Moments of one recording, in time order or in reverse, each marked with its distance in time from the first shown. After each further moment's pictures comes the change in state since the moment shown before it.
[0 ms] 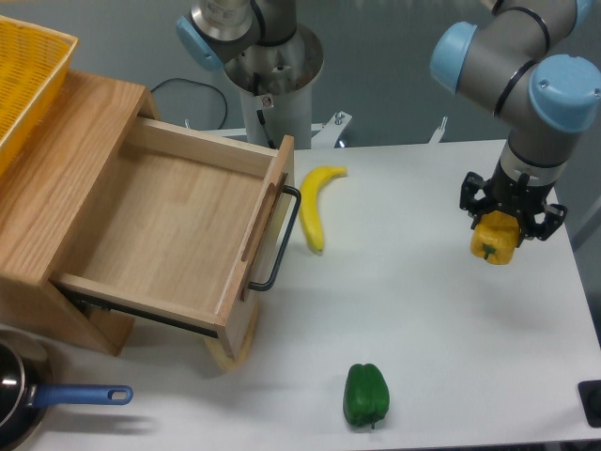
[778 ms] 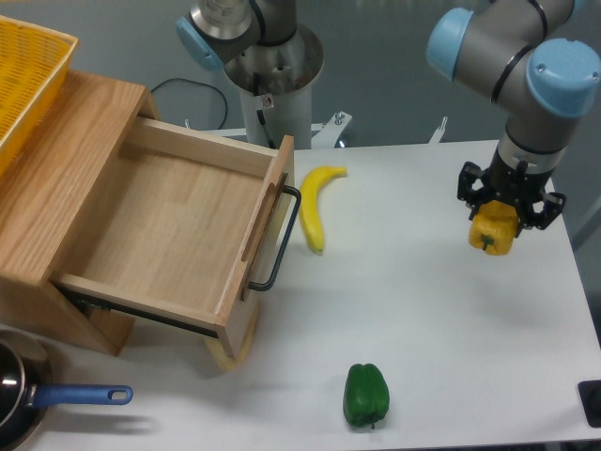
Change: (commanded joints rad) arm -0.008 0.087 -0.018 -0.092 -0.008 -0.058
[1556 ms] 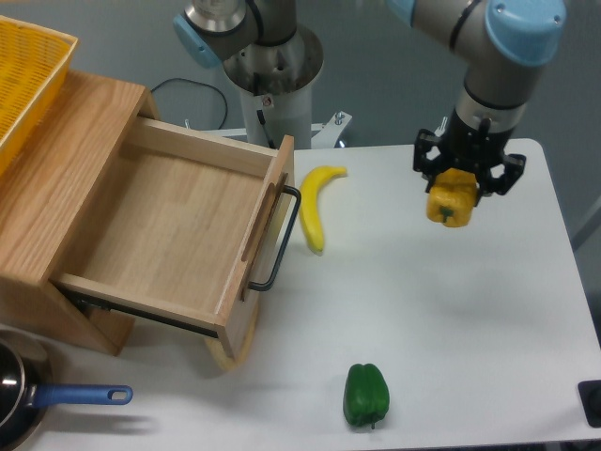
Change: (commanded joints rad) arm -0.075 0.129 -0.015 -0.150 -0.089 -0.221
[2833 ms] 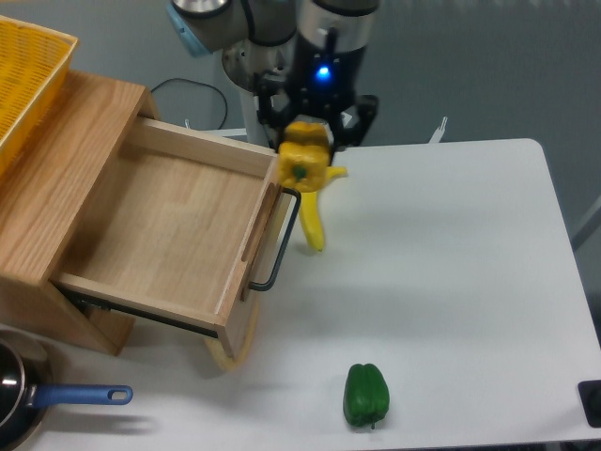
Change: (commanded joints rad) arm -0.290 0.198 -0.054 -0.020 -0.140 -0.443
